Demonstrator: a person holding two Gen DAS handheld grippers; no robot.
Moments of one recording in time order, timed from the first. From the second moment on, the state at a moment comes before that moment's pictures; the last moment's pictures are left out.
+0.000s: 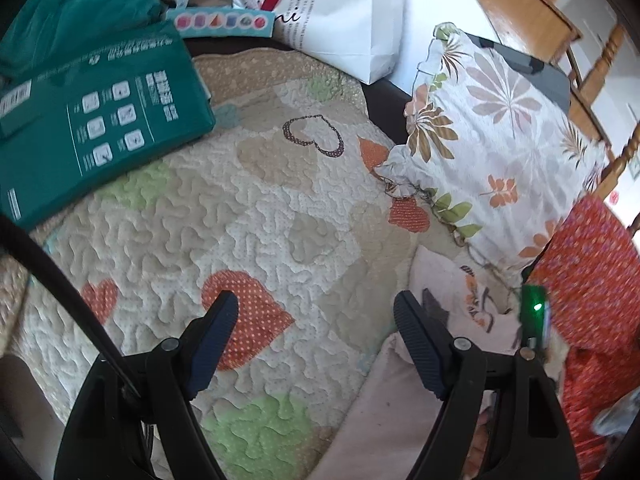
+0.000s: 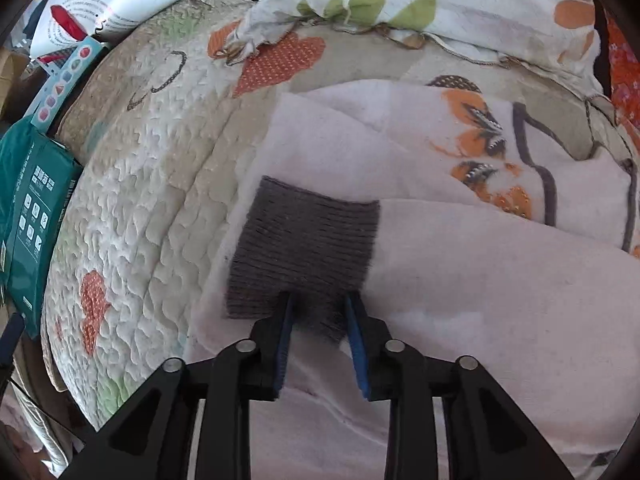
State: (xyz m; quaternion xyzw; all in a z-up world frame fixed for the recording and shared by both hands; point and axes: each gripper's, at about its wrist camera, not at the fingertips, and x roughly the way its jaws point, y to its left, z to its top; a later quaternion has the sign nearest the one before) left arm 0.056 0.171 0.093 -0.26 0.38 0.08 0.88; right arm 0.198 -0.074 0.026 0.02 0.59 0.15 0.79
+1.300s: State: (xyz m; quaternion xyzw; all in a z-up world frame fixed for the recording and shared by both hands) left arm 0.060 0.067 0.029 -0.13 0.48 0.00 0.87; right arm -0.042 -0.396 0.039 0.15 0.46 -0.06 0.87
